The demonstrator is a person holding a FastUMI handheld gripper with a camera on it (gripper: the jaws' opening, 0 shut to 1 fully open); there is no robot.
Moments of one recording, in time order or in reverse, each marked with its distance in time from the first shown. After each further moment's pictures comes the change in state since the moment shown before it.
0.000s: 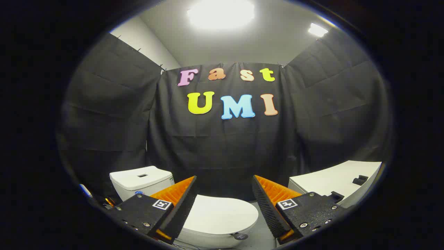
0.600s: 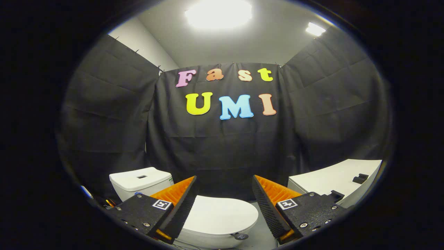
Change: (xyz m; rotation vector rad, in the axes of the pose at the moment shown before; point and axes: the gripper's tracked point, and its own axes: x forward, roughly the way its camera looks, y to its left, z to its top) arm 0.000 -0.005 0.000 0.012 -0.003 -0.015
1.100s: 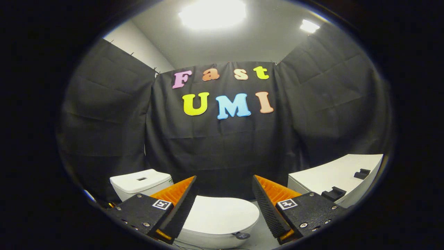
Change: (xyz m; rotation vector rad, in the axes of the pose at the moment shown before) arm 0.001 -0.012 -0.005 0.071 0.003 -0.019
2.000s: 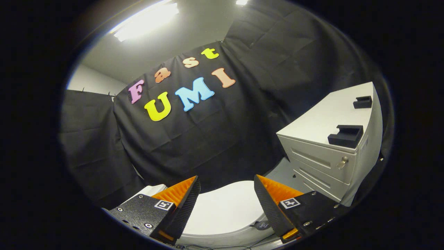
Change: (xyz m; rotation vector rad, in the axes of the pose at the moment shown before) arm 0.033 -0.067 -0.095 0.444 0.129 -0.177
